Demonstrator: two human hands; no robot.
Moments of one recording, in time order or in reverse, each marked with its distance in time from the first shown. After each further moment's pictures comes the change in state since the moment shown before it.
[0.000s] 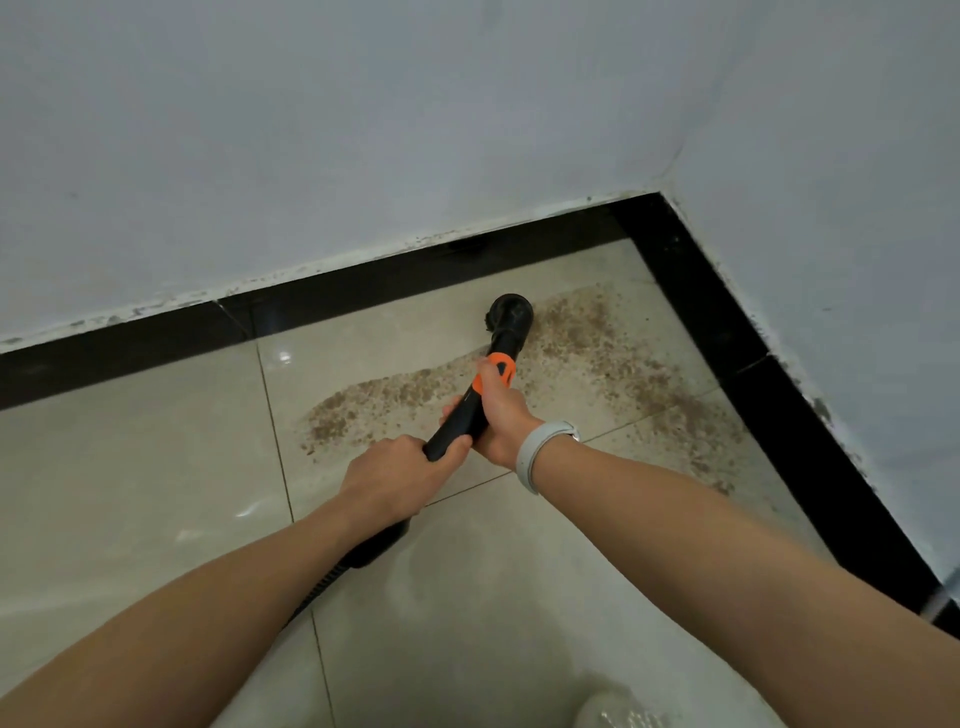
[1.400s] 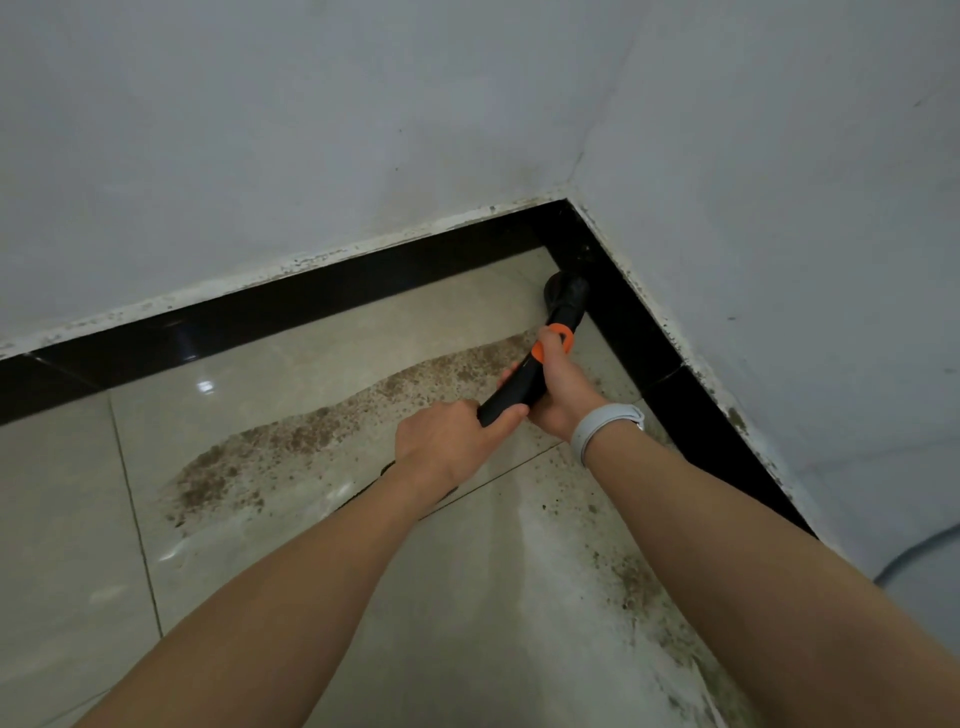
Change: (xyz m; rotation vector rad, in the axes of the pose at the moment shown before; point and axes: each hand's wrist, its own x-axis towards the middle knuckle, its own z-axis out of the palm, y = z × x) left_hand 0.073 0.139 0.027 0.121 0.081 0.272; right_hand 0.029 -0.103 -0.121 0.229 0.113 -0.138
